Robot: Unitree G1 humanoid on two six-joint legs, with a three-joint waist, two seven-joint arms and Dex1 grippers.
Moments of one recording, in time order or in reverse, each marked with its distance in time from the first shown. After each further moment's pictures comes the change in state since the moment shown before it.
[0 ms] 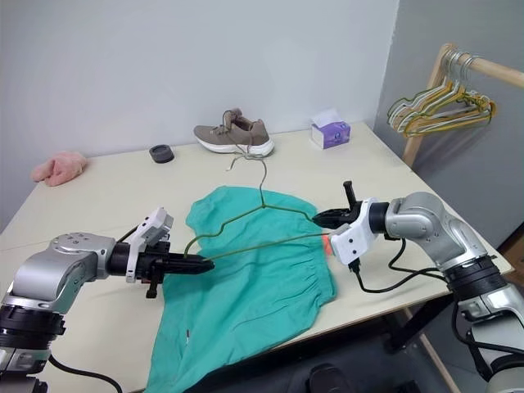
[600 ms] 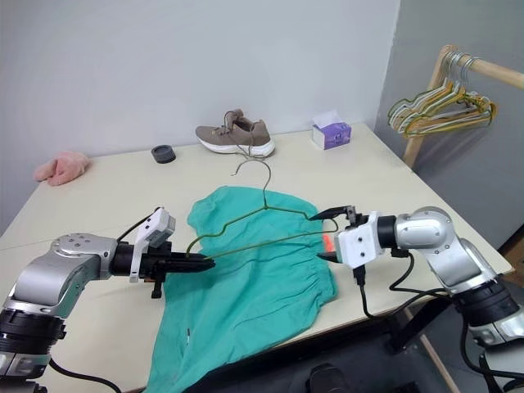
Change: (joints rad) left arm 0.027 -0.003 -0.003 -0.033 0.070 -0.131 0.065; right arm 0.190 -0.084 -0.089 -0.285 0.431 0.562 0.204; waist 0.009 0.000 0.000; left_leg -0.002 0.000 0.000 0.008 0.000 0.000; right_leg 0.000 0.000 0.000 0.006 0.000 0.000
